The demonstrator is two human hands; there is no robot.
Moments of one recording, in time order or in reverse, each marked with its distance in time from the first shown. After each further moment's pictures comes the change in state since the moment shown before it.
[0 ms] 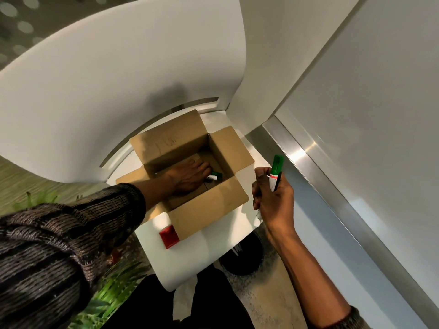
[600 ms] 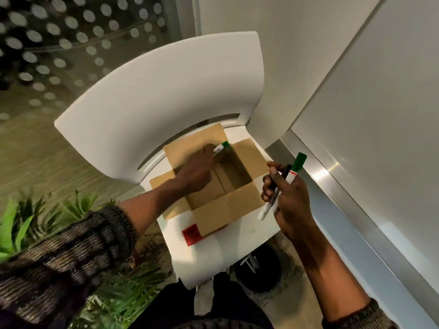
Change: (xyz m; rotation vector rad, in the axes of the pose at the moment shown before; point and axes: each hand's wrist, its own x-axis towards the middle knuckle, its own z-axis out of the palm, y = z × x) left_hand -0.067 0.027 -0.123 -0.570 0.178 -0.509; right_hand -0.001 -0.030 -0.004 0.363 -0.231 0.129
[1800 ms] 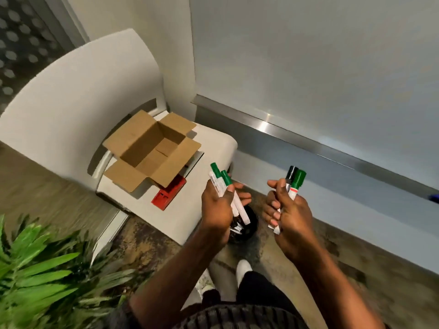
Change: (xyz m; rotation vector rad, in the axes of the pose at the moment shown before) left_hand -0.306 0.169 0.095 -1.407 -0.139 -0.159; right_hand -0.329 0.101 -0.075 0.354 0.394 -0.230
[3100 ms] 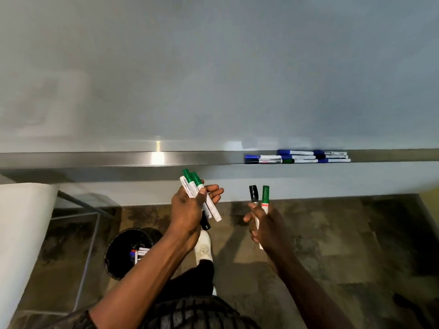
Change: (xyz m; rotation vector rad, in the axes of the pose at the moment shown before) left_hand -0.070 -0.224 0.421 0.121 -0.325 -0.258; right_hand -0.009 -0.127 -0.483 -0.321 0.548 -0.013
